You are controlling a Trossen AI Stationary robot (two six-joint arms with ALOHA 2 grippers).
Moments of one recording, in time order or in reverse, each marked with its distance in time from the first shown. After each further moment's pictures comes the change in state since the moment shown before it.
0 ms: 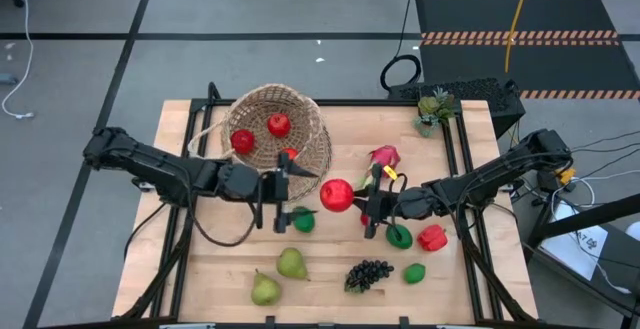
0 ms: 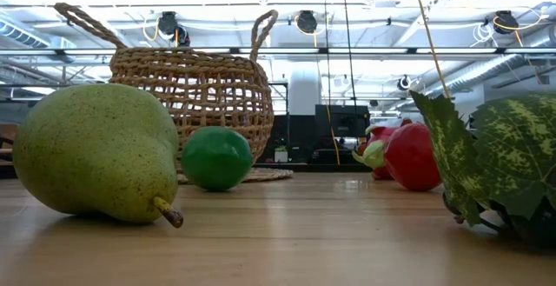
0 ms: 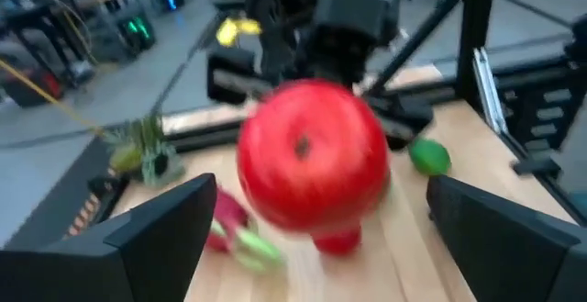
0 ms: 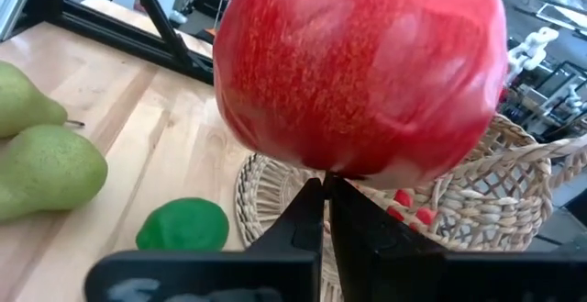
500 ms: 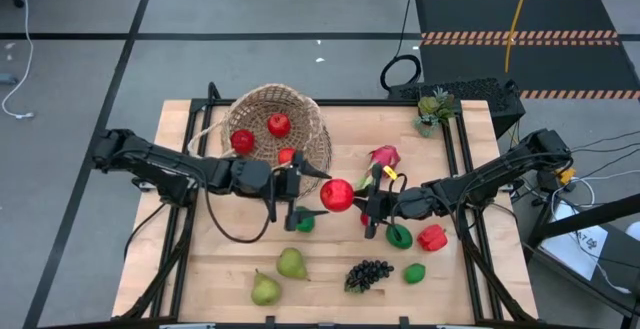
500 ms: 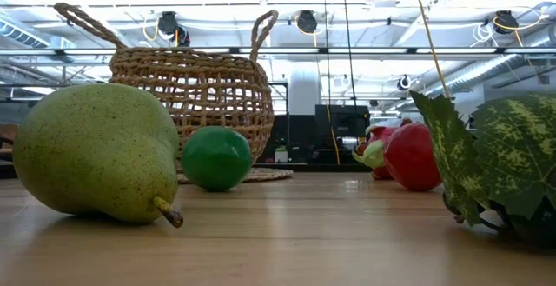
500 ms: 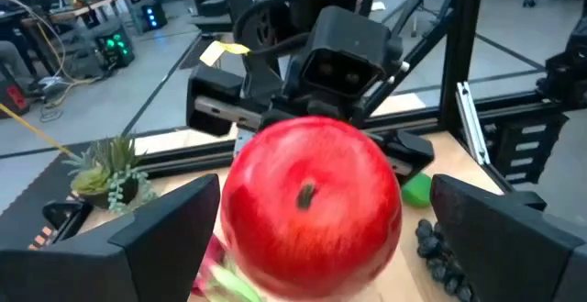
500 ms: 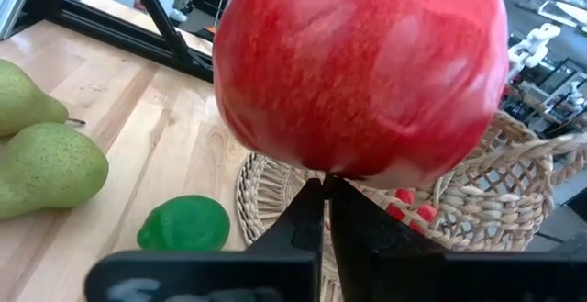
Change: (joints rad) left arm 0.062 0.083 0.000 0.147 0.143 -0.023; right arm 0.000 0.000 0.000 -0.008 0.001 0.013
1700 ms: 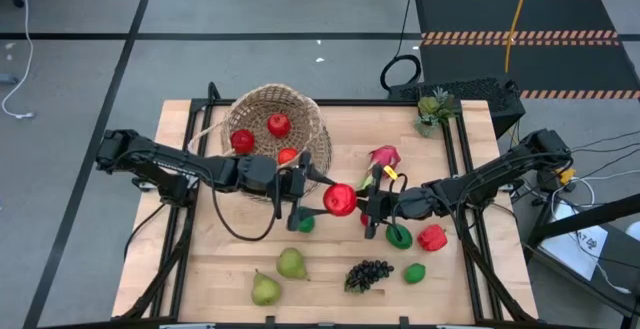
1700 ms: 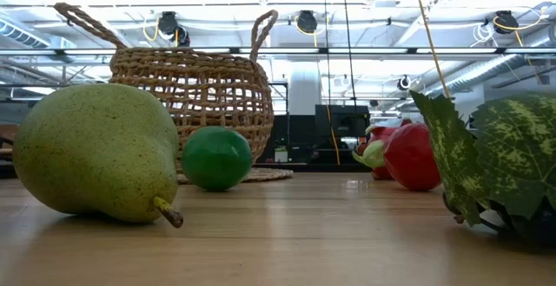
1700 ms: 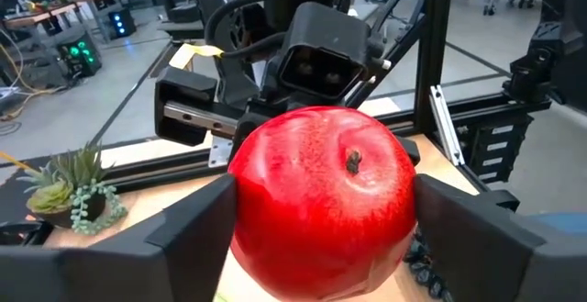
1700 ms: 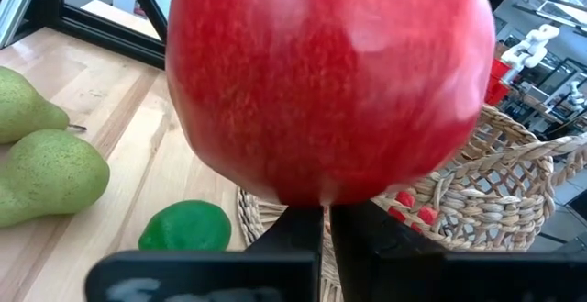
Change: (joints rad) left arm 0.037 0.036 0.000 0.046 0.125 0.007; right arm 0.000 0.001 -0.001 0.017 0.000 0.001
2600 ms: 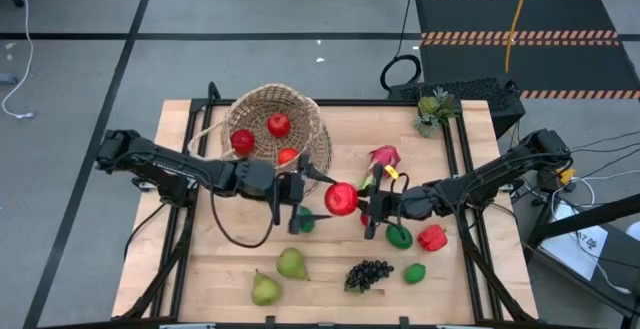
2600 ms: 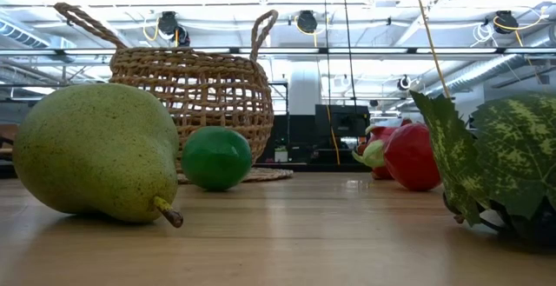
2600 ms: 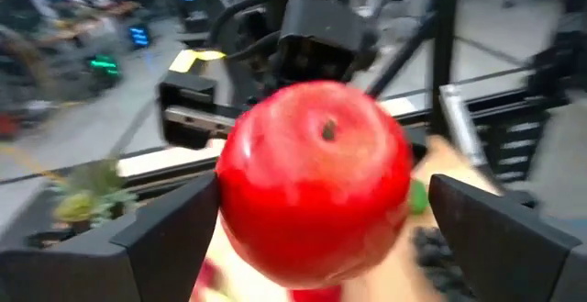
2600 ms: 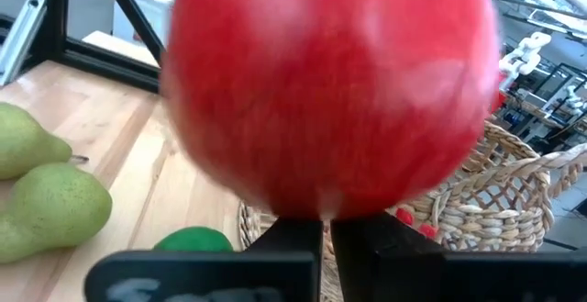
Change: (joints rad) left arm -0.041 0.017 0.001 0.015 -0.091 0.042; right arm 0.000 0.000 0.000 0.072 -0.002 0.008
